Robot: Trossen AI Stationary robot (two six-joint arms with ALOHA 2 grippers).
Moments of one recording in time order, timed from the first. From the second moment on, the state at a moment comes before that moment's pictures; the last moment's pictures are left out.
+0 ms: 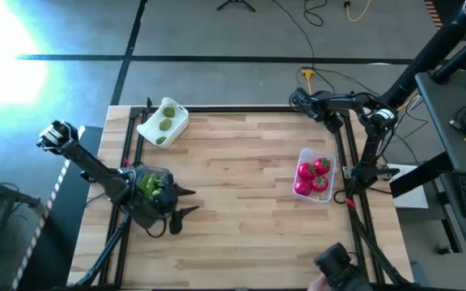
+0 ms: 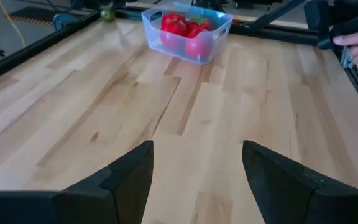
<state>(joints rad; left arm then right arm) -0.68 1.12 0.53 -0.02 -0.83 -0.57 -0.99 1.87 1.06 -0.73 0.74 1.54</state>
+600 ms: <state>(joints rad) -0.68 1.15 0.53 -0.03 -0.83 -0.53 -0.71 1.81 1.17 -0.64 0.70 1.01</state>
